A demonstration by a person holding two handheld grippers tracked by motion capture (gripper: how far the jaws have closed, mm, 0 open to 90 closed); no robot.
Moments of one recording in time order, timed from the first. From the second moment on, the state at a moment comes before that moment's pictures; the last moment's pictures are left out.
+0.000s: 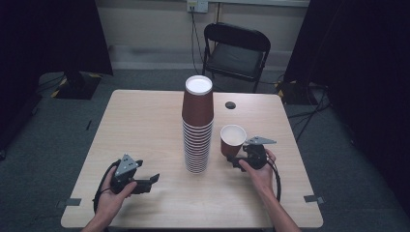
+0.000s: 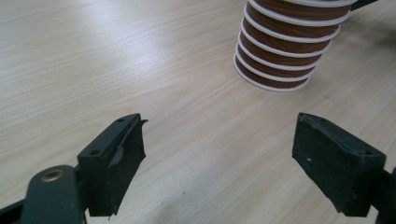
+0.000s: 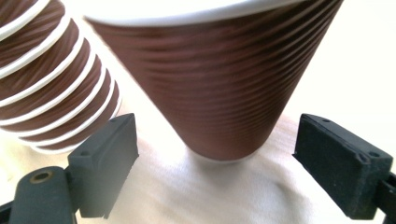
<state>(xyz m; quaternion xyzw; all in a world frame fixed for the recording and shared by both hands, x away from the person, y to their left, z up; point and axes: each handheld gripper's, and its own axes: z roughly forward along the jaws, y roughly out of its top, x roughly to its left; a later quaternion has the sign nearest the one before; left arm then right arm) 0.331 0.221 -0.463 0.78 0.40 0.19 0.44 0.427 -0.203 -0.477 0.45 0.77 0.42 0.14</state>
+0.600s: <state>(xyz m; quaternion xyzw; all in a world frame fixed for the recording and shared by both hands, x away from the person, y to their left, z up) 0.336 0.225 -0.464 0.78 0.41 0.20 0.44 0.396 -0.229 -0.458 0.45 0.76 0.44 0.15</state>
